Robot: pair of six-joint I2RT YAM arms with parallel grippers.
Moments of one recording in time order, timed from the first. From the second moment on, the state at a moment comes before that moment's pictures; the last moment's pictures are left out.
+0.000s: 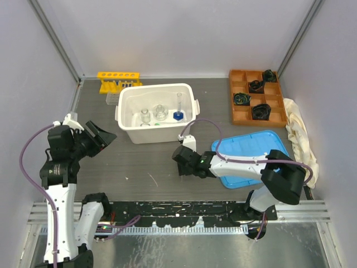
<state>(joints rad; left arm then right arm) 0.14 0.67 0.96 -0.85 0.38 -0.62 1.08 1.47 0.80 -0.35 0.37 0.75</state>
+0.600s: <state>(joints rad) 0.14 0.67 0.92 -0.86 0.39 -0.60 0.99 1.63 0.86 -0.27 0.32 0.70</state>
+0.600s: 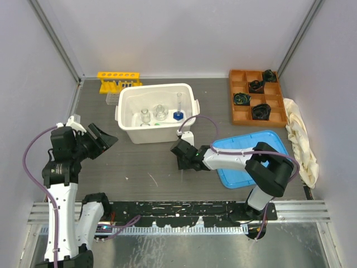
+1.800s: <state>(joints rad) 0.13 1.01 0.99 -0.67 0.40 -0.65 1.15 1.01 1.30 -0.68 0.55 0.37</state>
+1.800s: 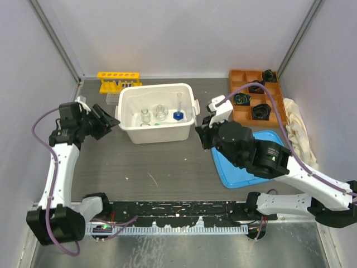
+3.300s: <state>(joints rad) 0.15 1.80 1.83 -0.93 0.28 -0.58 0.69 2.27 2.16 -0.89 -0.31 -0.12</state>
